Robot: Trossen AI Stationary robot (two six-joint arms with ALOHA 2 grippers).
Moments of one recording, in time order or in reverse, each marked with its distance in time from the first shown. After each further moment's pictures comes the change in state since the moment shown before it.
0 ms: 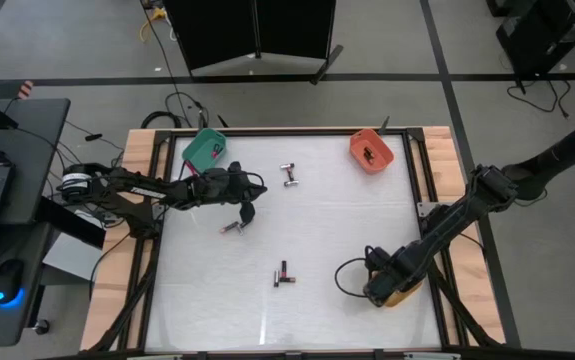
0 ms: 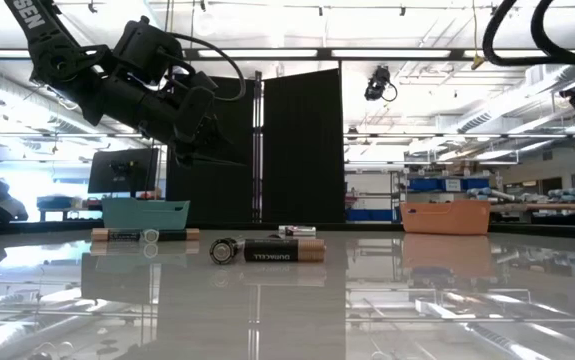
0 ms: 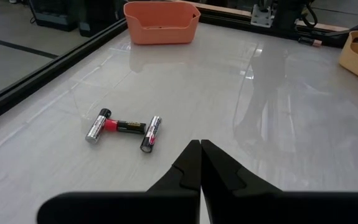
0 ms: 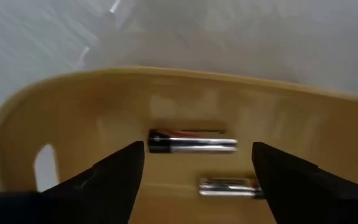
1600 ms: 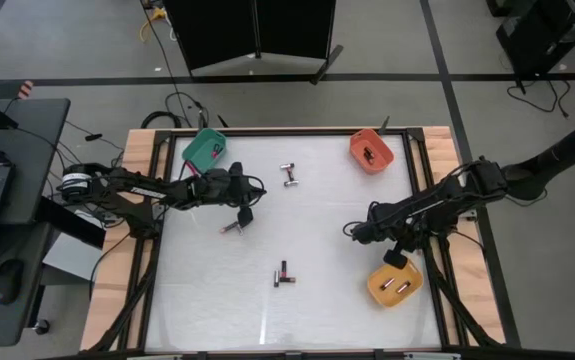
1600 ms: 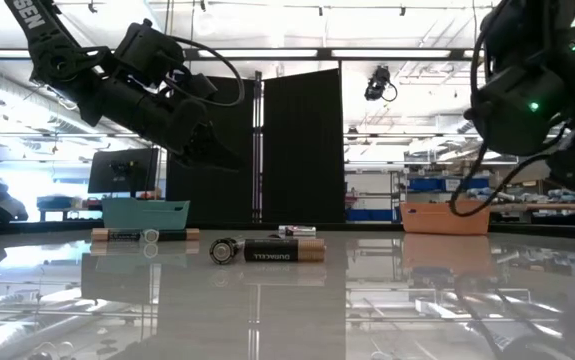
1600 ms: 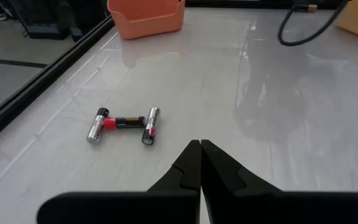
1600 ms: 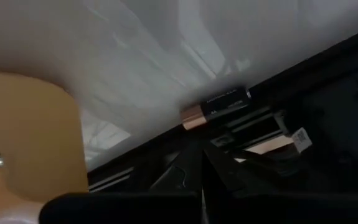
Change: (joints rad) left arm 0.000 0.000 0.000 -0.046 0.022 0.151; right arm -0.503 0.020 -0.173 -0.420 -0.208 -0.863
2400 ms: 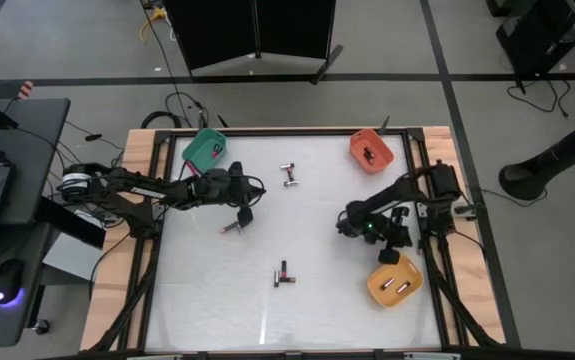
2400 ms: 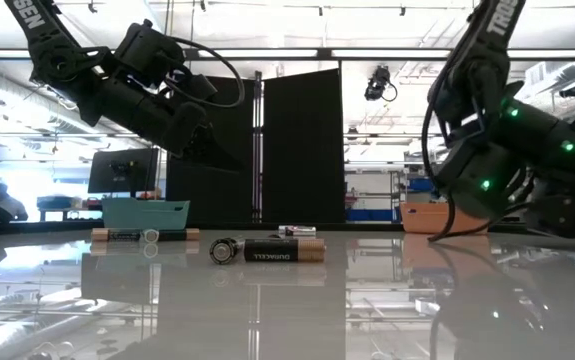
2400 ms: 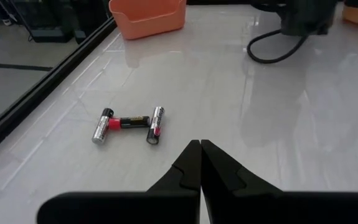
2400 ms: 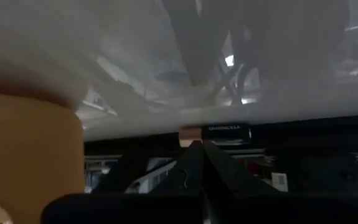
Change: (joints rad) left arm 0.000 0.000 0.000 -0.006 -0.012 0.033; right arm -0.158 0.363 0.099 -0.017 -0.007 -0.470
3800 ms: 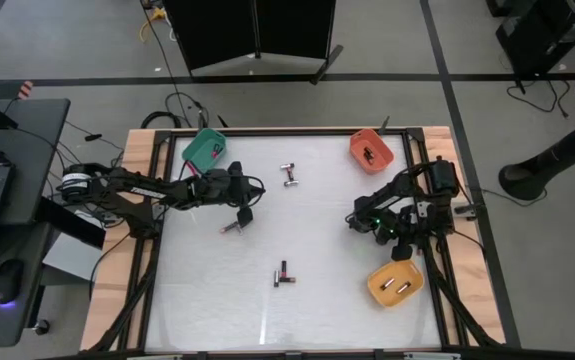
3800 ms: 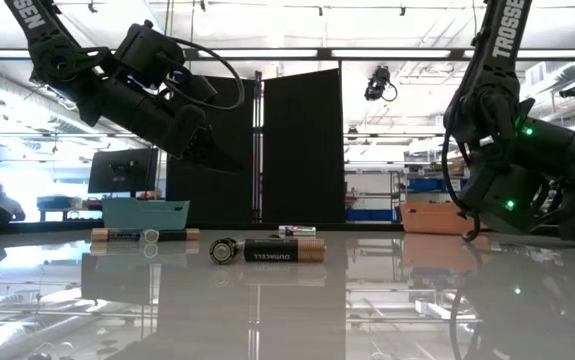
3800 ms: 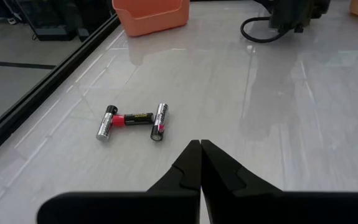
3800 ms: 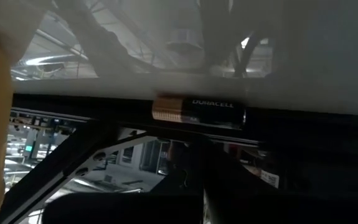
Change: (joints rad) left arm 0.000 0.000 0.000 -0.009 -0.016 0.006; right arm -0.074 0.019 -0.137 0.040 -0.013 -0.234
